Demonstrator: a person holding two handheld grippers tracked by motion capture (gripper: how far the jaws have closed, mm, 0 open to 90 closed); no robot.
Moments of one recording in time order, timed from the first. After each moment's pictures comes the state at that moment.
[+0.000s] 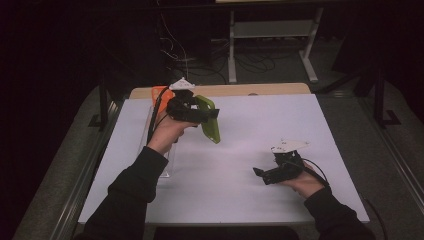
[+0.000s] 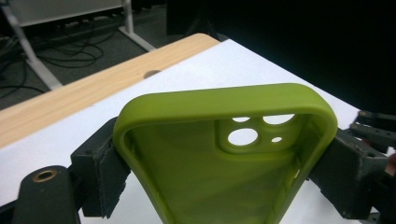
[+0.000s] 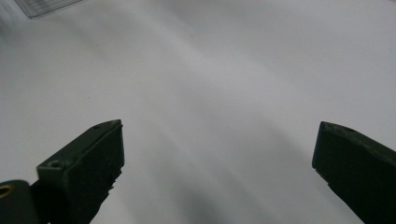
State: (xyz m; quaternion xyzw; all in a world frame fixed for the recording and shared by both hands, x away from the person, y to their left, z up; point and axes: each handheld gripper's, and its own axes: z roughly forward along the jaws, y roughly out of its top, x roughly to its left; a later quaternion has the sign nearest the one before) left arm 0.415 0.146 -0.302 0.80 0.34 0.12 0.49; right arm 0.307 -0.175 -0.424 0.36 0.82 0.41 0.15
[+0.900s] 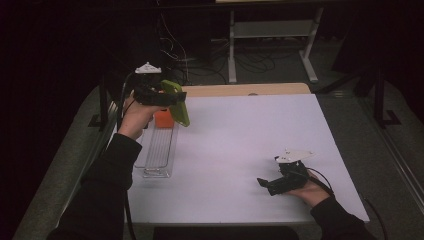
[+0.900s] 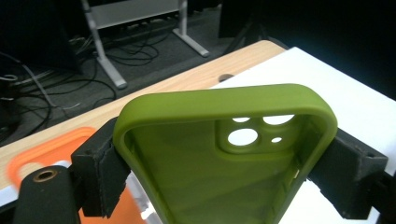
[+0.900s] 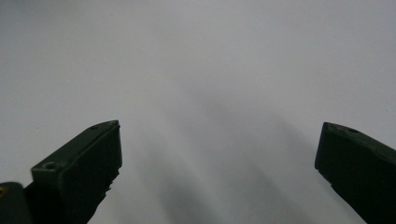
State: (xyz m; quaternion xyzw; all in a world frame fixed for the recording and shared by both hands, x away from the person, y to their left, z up) left arm 0.442 0.223 -0.275 0.77 0.39 0.19 0.46; right arm 0.290 -0.186 -0.440 0.35 0.83 0.40 0.13
